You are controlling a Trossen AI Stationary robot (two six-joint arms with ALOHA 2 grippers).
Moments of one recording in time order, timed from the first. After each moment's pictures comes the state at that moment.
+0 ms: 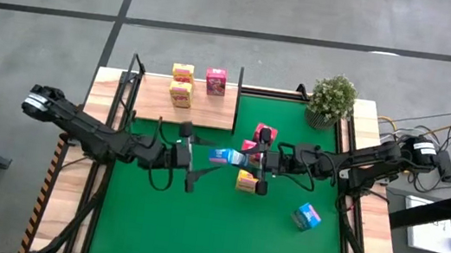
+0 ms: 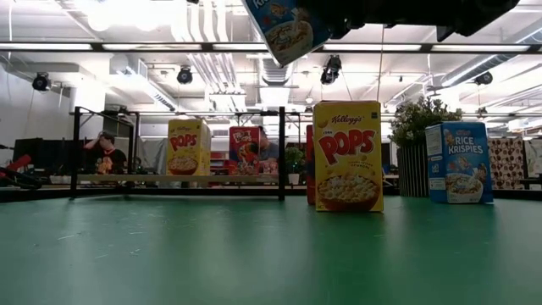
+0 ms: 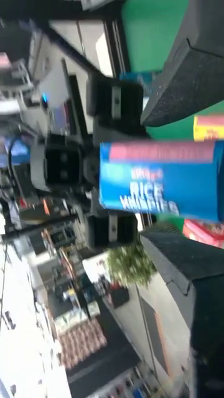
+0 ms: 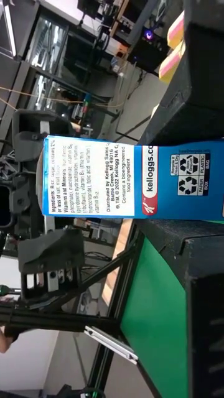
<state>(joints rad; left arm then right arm) -0.29 1.29 0.84 0.45 -0.49 0.29 0.09 1.38 0.69 0.76 0.02 -0.29</state>
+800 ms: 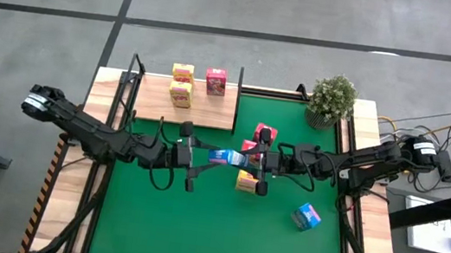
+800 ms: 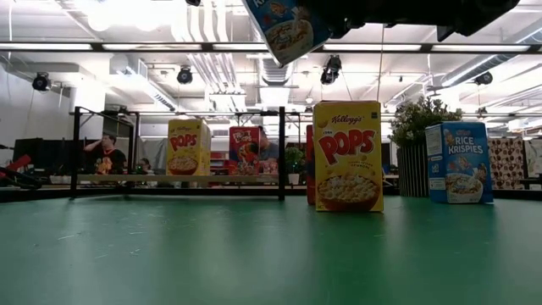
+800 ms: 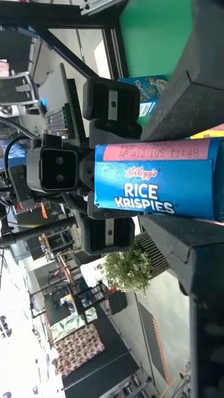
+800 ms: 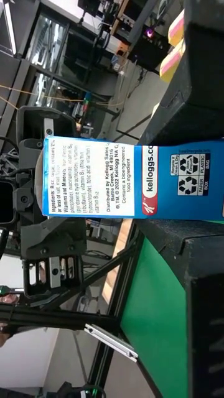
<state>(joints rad) -0.29 1.29 0.84 0.43 -0.48 0.27 0.09 1.38 0.69 0.76 0.02 -0.29</state>
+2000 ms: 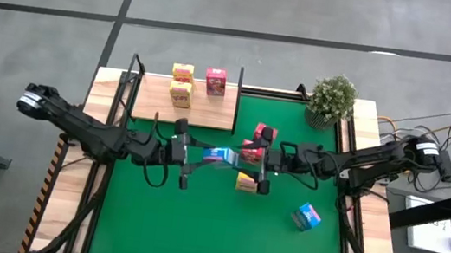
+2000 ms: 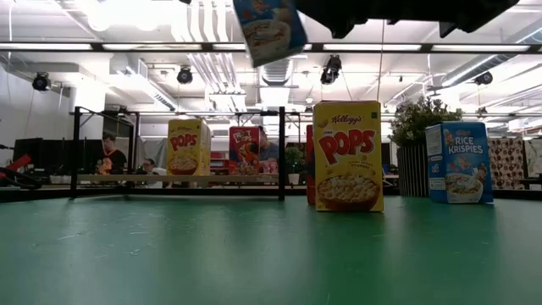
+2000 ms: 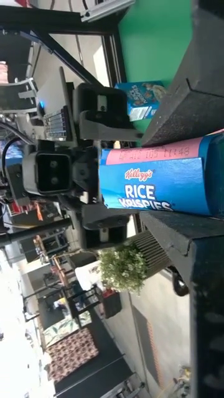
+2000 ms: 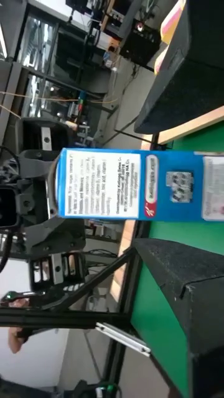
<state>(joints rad) -0.29 1.22 0.84 0.33 -0.49 0.23 0.09 1.35 0.70 0.74 0.03 -0.22</state>
